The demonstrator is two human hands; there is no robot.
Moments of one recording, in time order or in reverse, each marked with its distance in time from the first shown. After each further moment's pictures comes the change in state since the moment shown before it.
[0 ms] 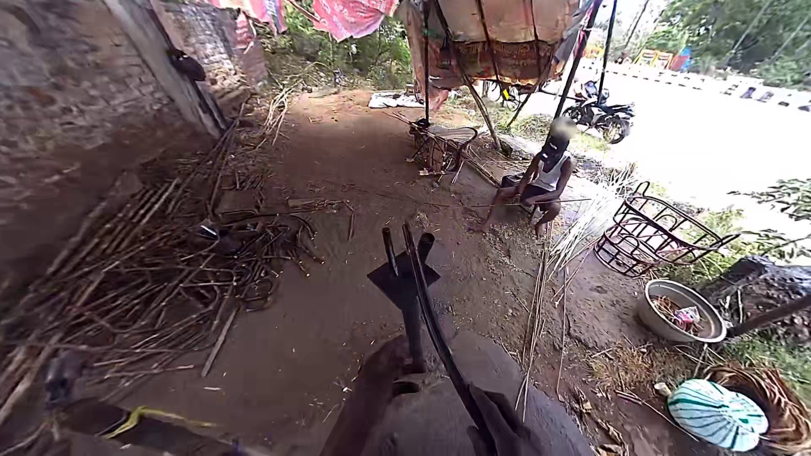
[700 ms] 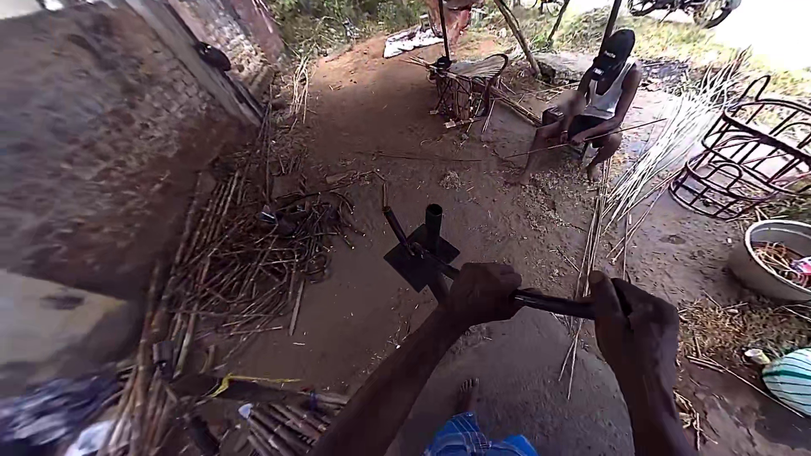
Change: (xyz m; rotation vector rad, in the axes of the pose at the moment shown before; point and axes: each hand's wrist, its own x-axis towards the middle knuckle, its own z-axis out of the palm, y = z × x) left_hand 0.136 0.043 0.129 1.304 -0.271 1.228; right_hand 0.129 0.076 -0.097 -0.090 0.585 0.186
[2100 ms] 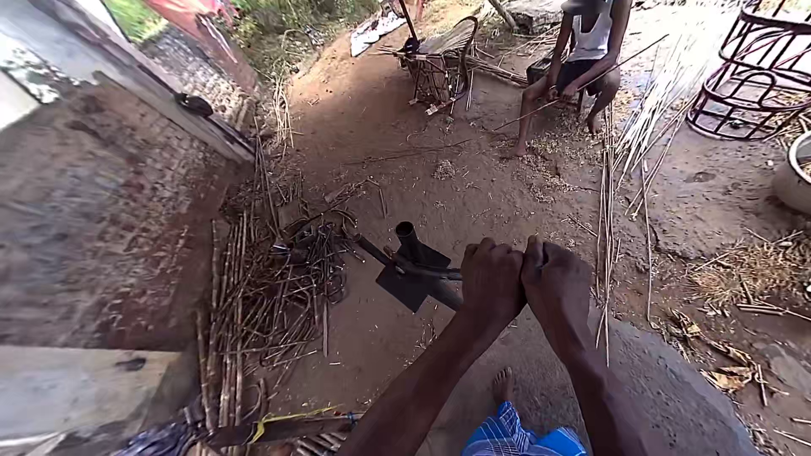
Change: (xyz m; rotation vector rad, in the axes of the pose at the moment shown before) left_hand 0.065 0.022 0.011 0.242 -0.215 -0.365; right_hand 0.044 -0.018 0.086 0.007 -0.104 0.239
